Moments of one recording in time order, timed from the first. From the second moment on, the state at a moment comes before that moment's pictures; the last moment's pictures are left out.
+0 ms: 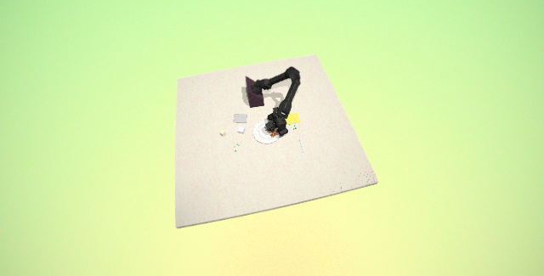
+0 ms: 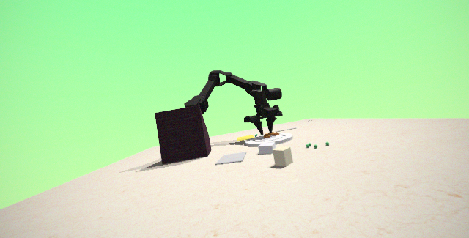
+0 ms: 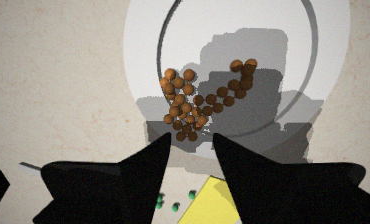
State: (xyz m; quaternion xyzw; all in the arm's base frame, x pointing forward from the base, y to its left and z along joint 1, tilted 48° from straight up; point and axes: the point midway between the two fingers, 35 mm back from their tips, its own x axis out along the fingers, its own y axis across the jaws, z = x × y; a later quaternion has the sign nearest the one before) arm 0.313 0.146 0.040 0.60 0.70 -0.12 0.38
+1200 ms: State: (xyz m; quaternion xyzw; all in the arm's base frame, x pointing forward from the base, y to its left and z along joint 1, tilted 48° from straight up) arm 0.313 0.146 0.040 0.60 0.70 -0.12 0.38
